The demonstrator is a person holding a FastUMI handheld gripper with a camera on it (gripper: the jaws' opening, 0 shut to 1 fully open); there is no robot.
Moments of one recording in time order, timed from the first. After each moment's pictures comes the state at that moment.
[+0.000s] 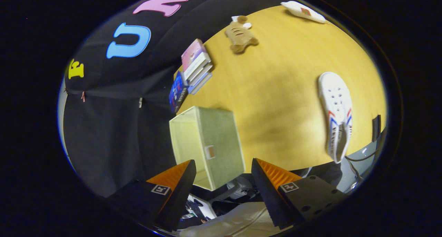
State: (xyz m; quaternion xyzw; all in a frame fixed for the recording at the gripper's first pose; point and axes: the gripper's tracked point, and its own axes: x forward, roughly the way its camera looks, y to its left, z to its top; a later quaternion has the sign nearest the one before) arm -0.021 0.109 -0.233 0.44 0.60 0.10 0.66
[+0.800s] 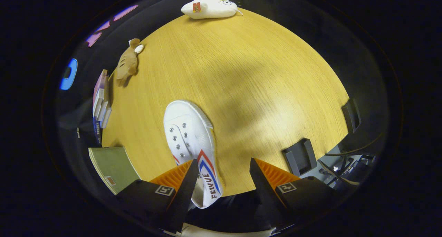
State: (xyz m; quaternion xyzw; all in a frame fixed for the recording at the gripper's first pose) arm -0.079 -0.102 -0.431 0.33 0.66 -0.10 0.67
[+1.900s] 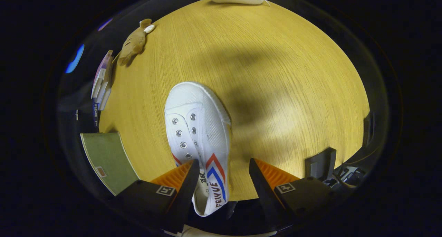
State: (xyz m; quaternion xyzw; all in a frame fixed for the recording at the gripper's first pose) arm -0.073 -0.067 -0.457 0.31 0.68 -0.04 0.66
